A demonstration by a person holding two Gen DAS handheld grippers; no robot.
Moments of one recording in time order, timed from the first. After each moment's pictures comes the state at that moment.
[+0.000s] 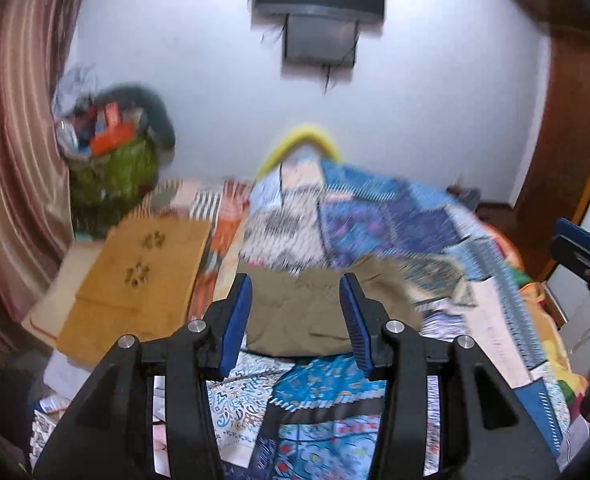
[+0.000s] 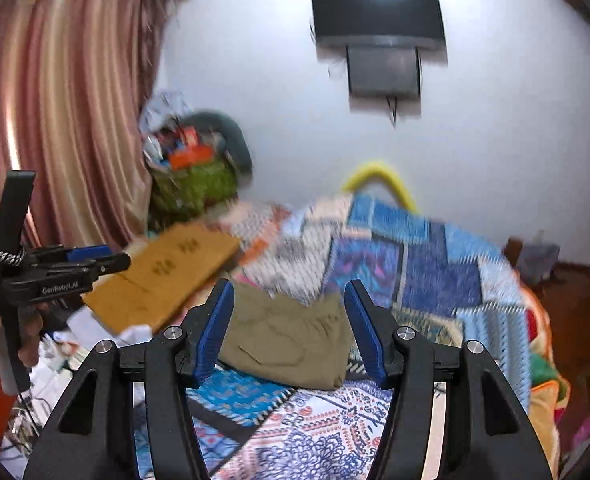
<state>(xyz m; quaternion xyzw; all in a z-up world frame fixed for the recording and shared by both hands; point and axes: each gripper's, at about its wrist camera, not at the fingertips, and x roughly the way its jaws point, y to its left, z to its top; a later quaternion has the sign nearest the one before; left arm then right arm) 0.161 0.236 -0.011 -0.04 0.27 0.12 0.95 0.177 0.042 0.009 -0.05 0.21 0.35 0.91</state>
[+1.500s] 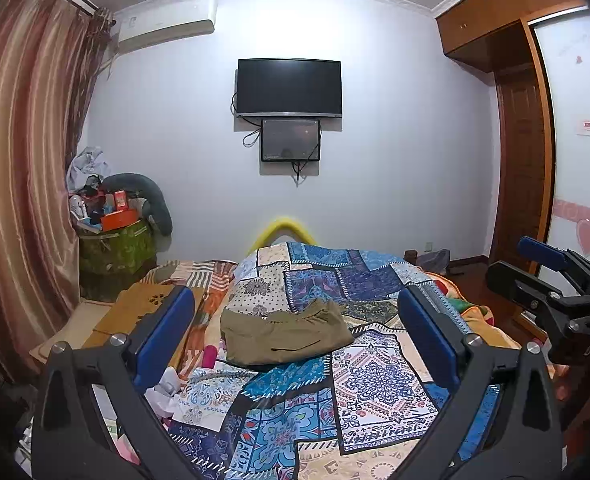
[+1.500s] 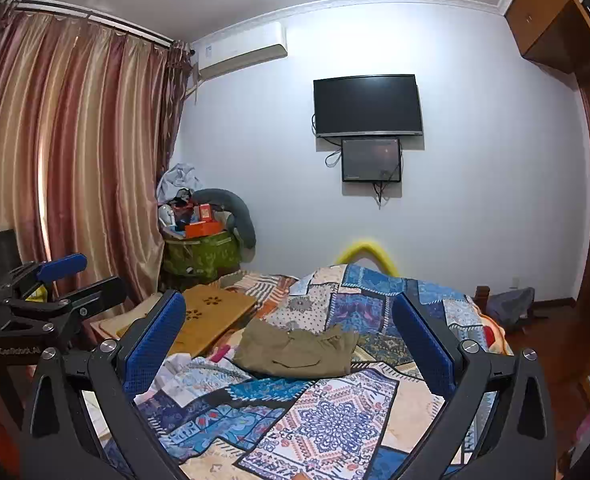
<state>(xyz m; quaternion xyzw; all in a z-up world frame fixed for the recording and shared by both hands) -0.035 0.118 0.019 0.00 0.11 0.10 0.99 -0.001 -0.022 0.030 -0.02 0.08 0.33 0.94</state>
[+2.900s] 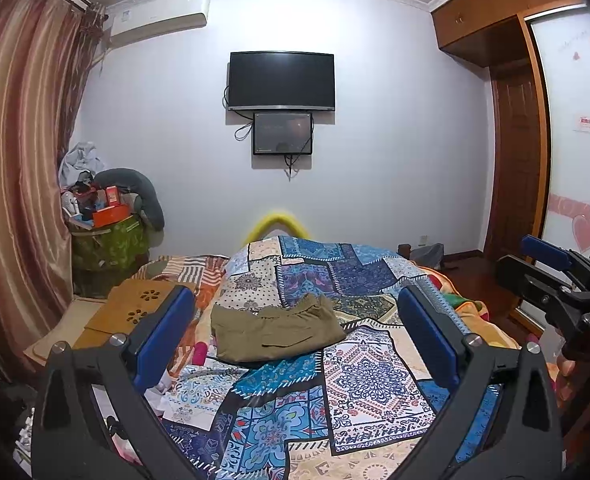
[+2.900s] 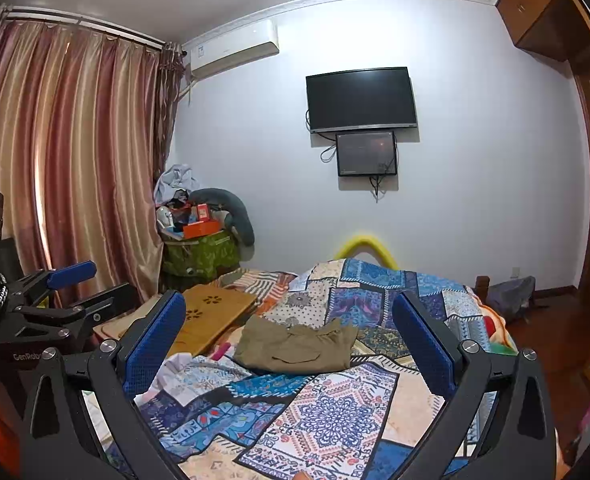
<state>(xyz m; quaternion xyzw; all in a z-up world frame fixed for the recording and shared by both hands) -0.024 0.116 0.015 0.00 0.12 0.09 0.99 0.000 -0.036 0.032 0.00 0.09 0.33 0.94</state>
